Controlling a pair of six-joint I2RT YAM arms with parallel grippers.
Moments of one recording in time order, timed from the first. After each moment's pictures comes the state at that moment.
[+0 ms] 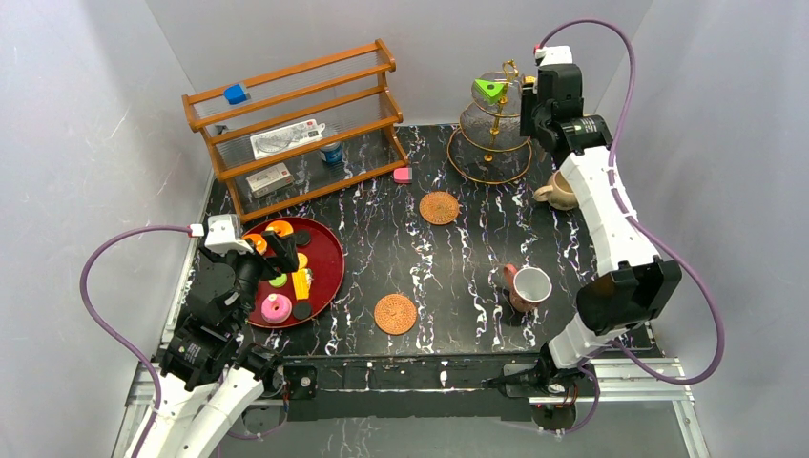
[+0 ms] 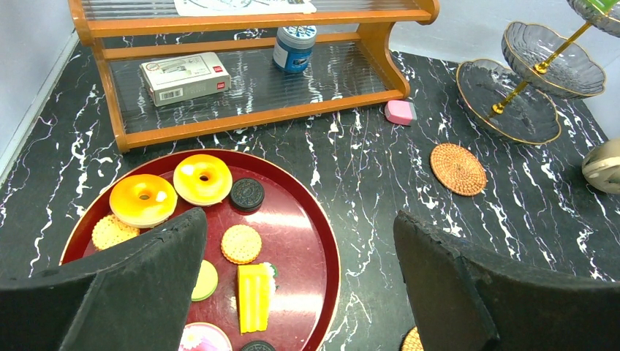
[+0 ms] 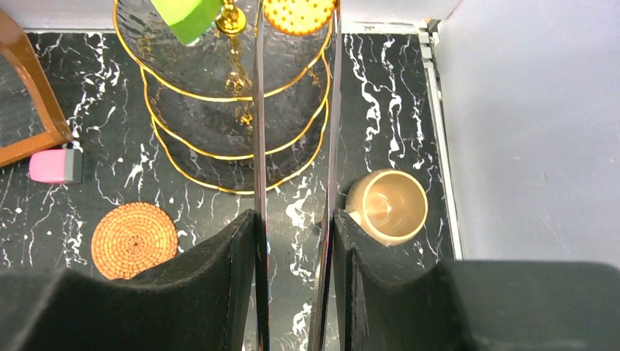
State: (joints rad) left arm -0.45 0.35 0.70 -0.51 -0.40 -0.29; right arm 0.24 1.60 1.80 -0.71 0.31 0.02
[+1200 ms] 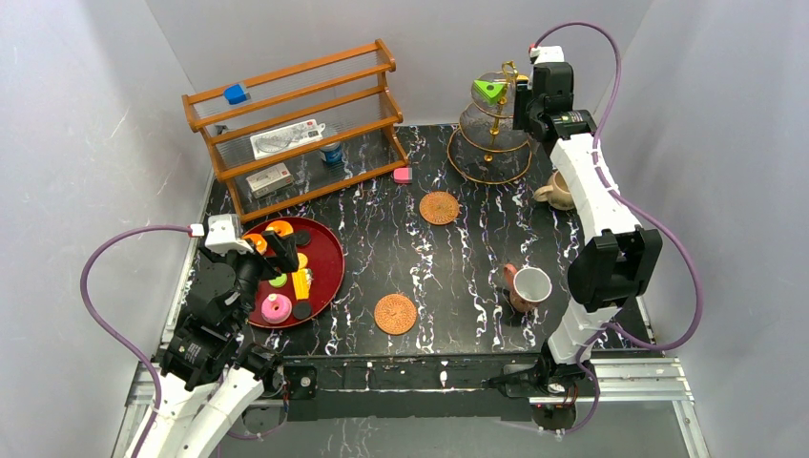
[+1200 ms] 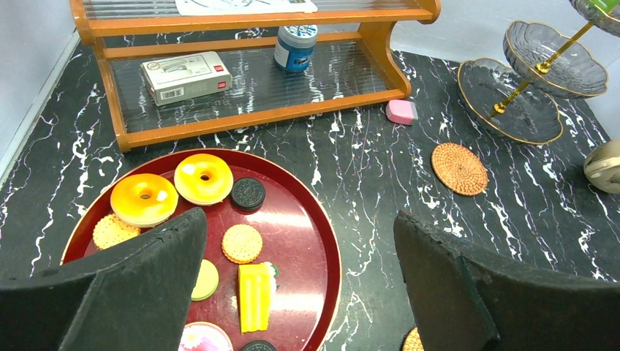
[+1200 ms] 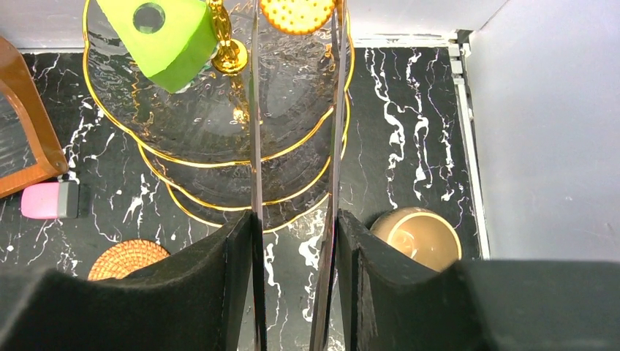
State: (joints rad) left arm -0.45 0.35 0.70 -0.51 -0.40 -0.29; right arm 0.19 1.76 1.82 -0.56 0.23 0.03
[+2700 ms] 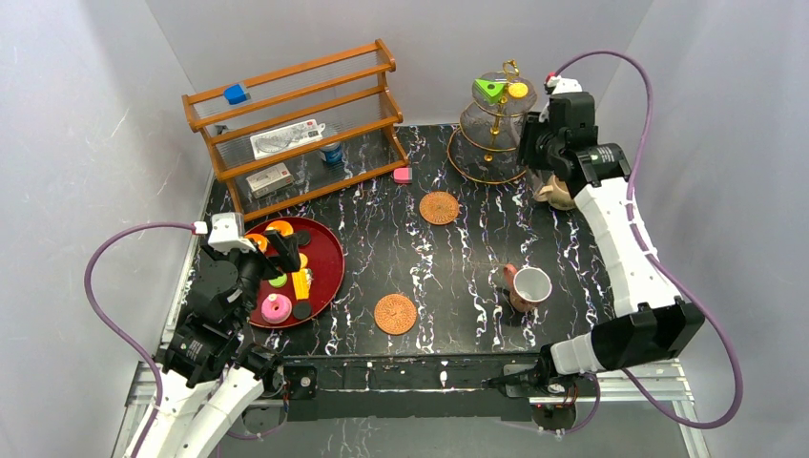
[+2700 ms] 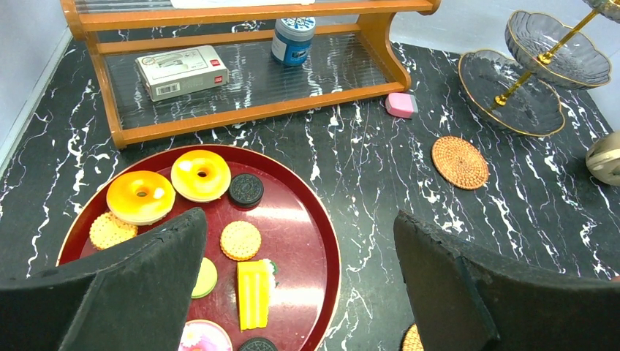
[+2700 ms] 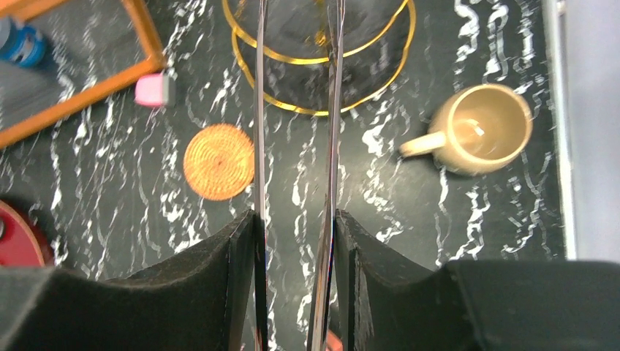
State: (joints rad) left arm -0.45 0.36 0.70 -0.51 -0.39 -0.29; right arm 0.22 1.41 1.62 -0.79 0.11 0.21
